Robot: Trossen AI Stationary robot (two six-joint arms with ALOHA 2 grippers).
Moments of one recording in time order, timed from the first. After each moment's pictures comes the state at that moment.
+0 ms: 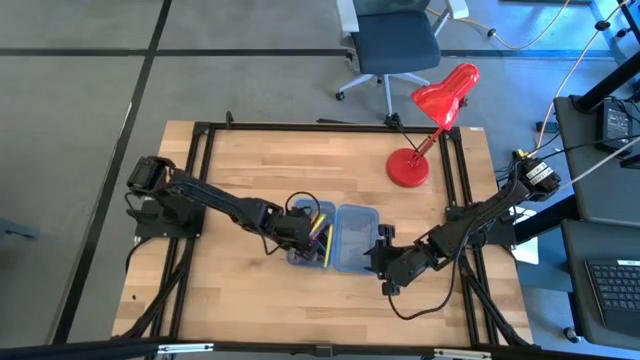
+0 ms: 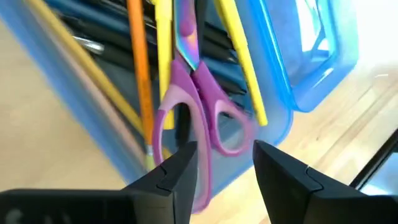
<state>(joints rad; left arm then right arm) -0.22 1.67 1.08 -0.43 -0.02 -1.29 0.59 1.45 0.88 -0.32 0.42 0.39</state>
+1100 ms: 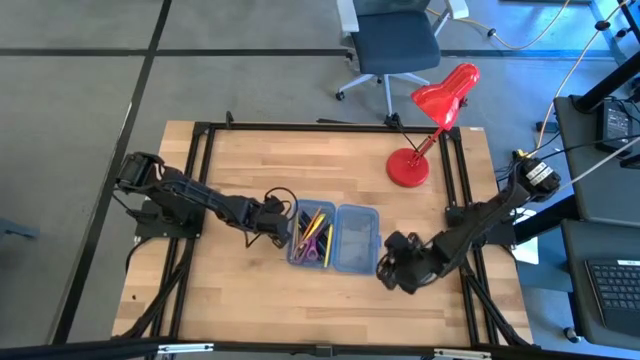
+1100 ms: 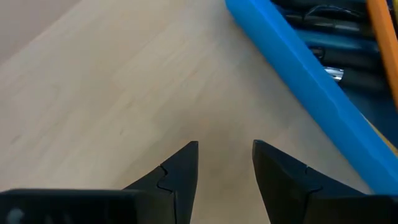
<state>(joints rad) -0.17 1.56 0.73 -0.41 -0.32 -0.98 0.66 1.45 0.82 -0.53 0.41 1.36</state>
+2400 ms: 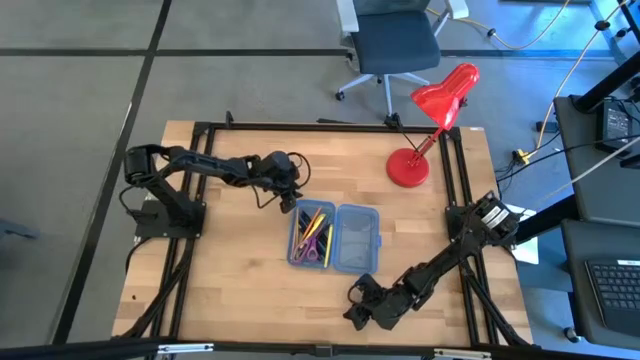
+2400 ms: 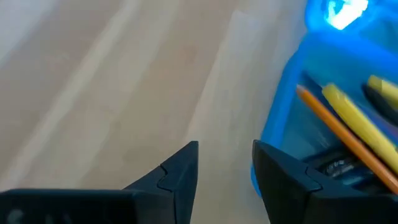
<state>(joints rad) 0.34 1.59 0.69 0.06 0.14 -0.13 0.73 1.98 0.96 0.28 0.31 1.64</state>
